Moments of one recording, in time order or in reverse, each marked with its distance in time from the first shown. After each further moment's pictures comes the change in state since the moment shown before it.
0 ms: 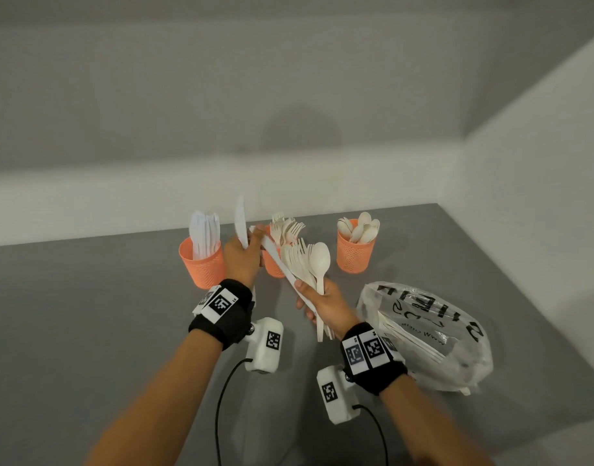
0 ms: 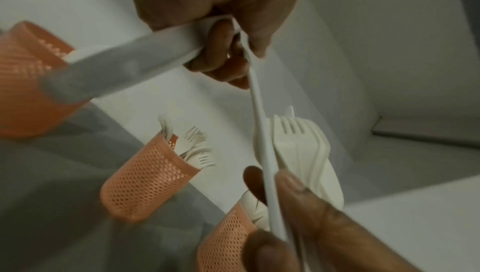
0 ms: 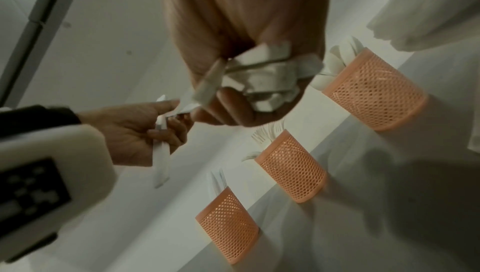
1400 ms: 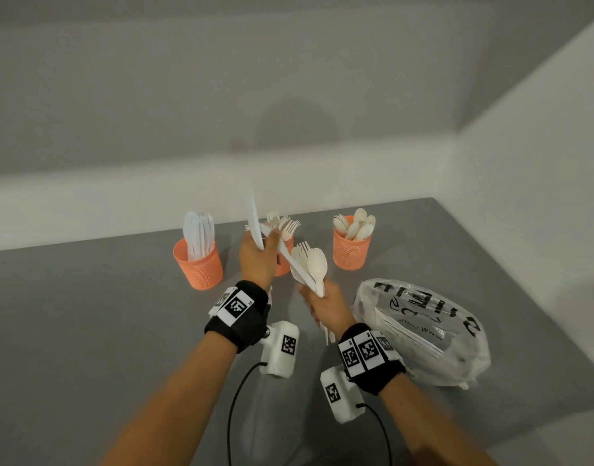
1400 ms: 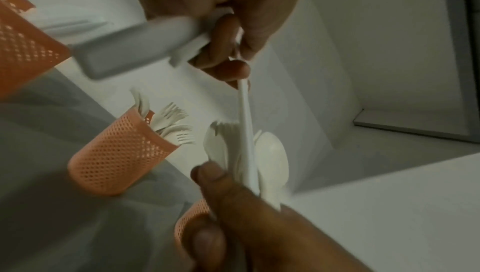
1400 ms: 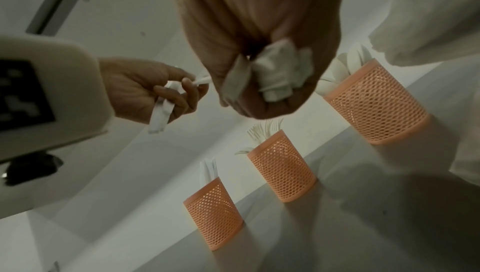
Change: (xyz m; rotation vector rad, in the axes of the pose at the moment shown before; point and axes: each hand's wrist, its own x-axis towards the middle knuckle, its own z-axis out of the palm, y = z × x) left_hand -0.011 0.003 0.029 0.017 -0.007 0.009; right_hand 0.008 0.018 -0.007 -0.159 0.129 0.001
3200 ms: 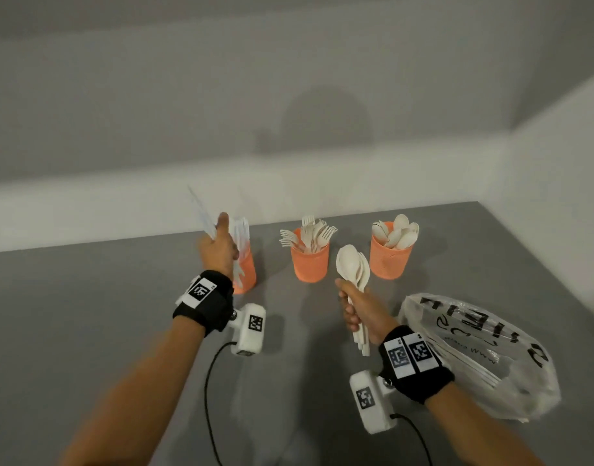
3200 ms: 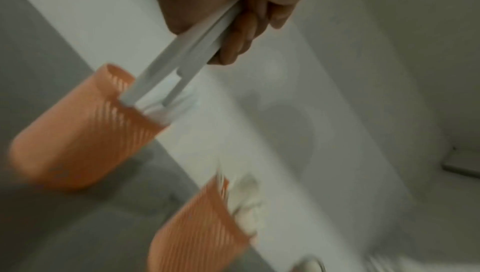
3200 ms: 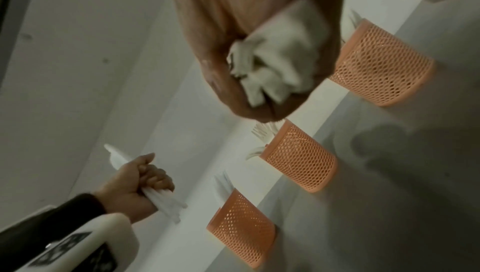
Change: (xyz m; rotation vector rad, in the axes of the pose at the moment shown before) left_hand 0.074 -0.010 -0.096 -0.168 0.302 -0.193; right_hand 0.018 -0.021 0.008 0.192 -0.034 0.329
